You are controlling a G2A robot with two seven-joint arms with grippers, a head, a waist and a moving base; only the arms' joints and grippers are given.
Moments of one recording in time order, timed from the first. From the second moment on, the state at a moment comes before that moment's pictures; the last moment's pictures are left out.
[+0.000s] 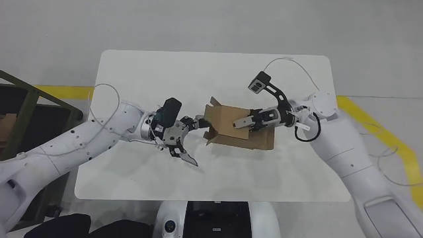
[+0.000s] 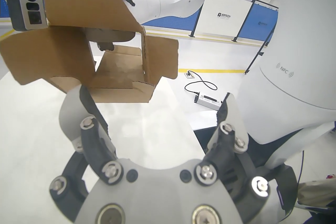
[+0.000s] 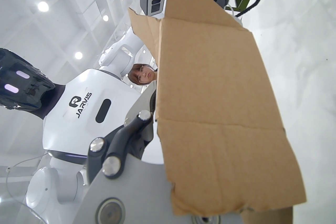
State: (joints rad) left arm 0.56 -0.68 -0.17 -1.49 1.12 -1.01 0.81; right arm -0.83 -1.16 0.90 -1.20 0.82 -0.28 1.54
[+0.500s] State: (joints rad) left arm 0.55 -0.70 -0.17 -1.49 1.06 -1.01 0.81; right arm -0.83 -1.17 0.88 -1.20 0.81 -0.28 1.54
